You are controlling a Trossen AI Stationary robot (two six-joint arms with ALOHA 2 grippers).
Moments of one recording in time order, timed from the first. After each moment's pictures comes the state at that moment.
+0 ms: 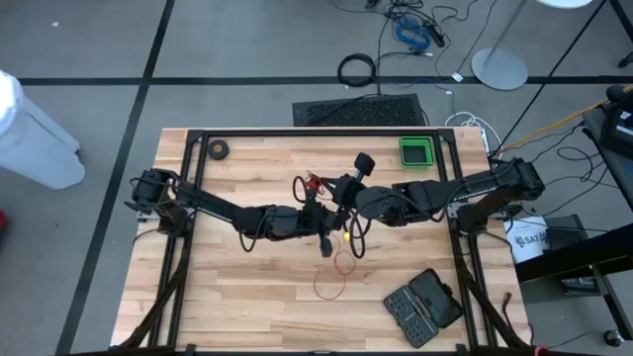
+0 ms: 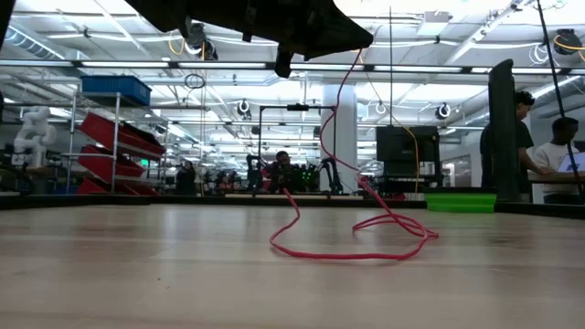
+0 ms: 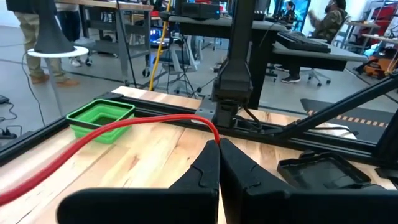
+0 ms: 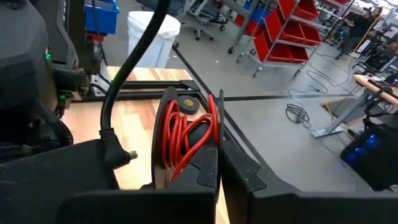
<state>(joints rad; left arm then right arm) -0.17 1.77 1.02 0.67 -0.38 -0.12 0.22 1.51 1.38 -0.26 0.78 0.00</state>
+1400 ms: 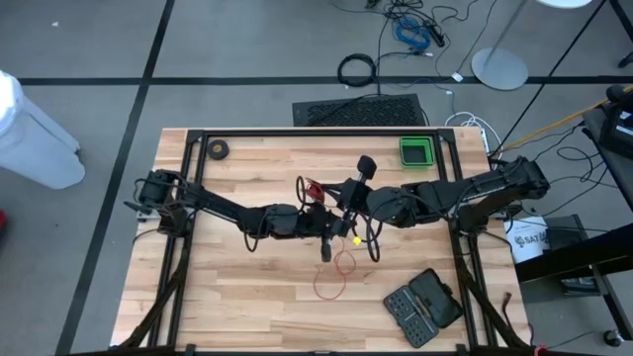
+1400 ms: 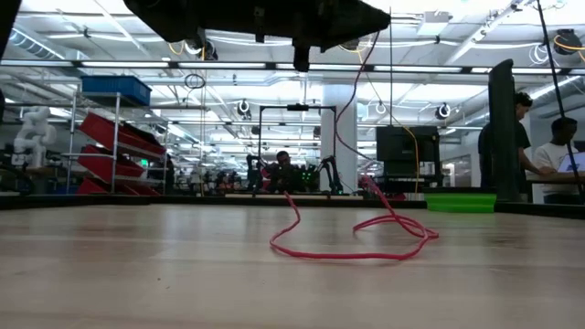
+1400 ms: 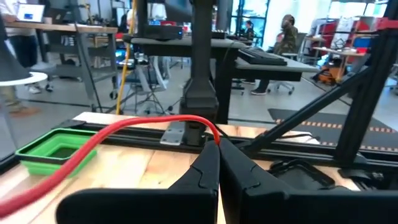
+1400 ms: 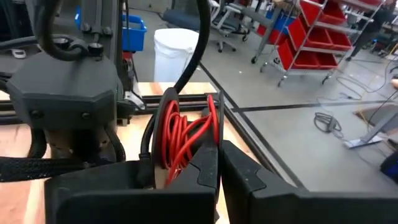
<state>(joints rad) -0.15 1.82 1.03 0.81 -0.22 -0.04 0.25 1.46 1.37 -0.25 0.71 0.02</state>
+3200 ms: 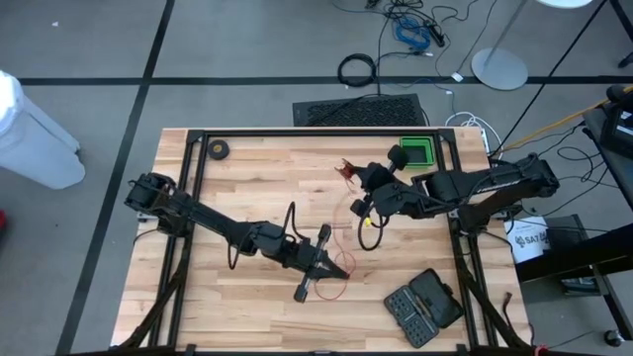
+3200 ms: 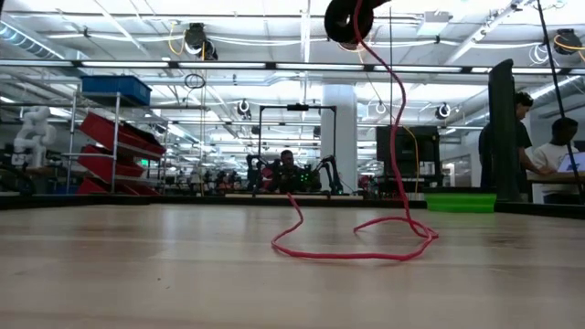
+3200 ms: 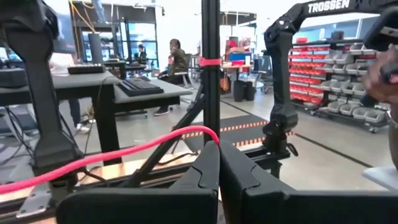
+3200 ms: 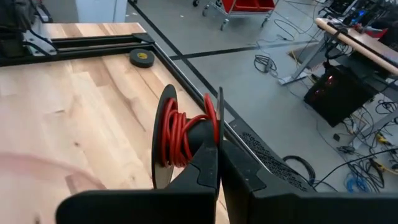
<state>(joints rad) -0.33 1.75 1.08 0.78 0.08 0.04 0.22 1.37 1.38 -0.71 0.90 0.30</state>
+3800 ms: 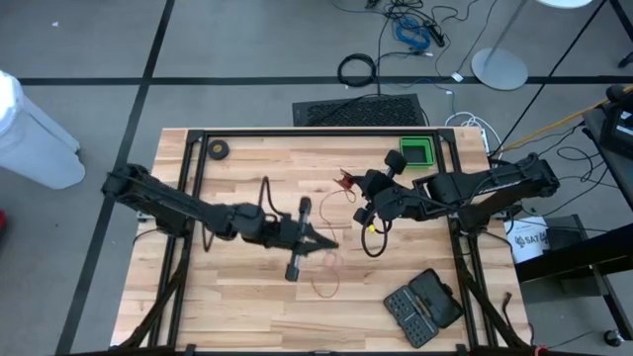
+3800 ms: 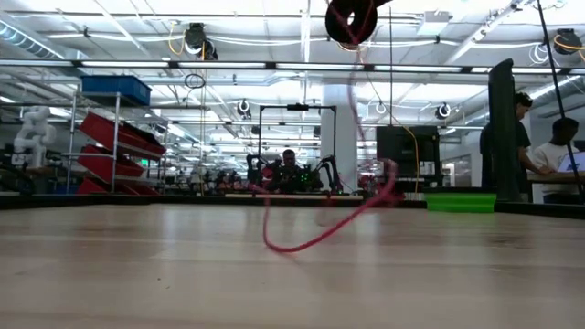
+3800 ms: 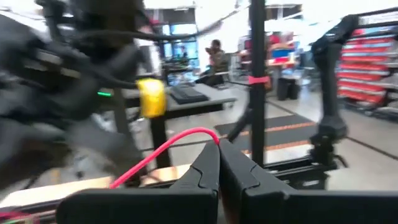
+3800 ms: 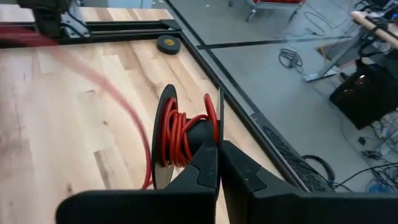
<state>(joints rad) -0.30 1.53 1.08 0.56 -0.08 0.10 0.24 1.36 1.38 -0.75 0.80 0.30</state>
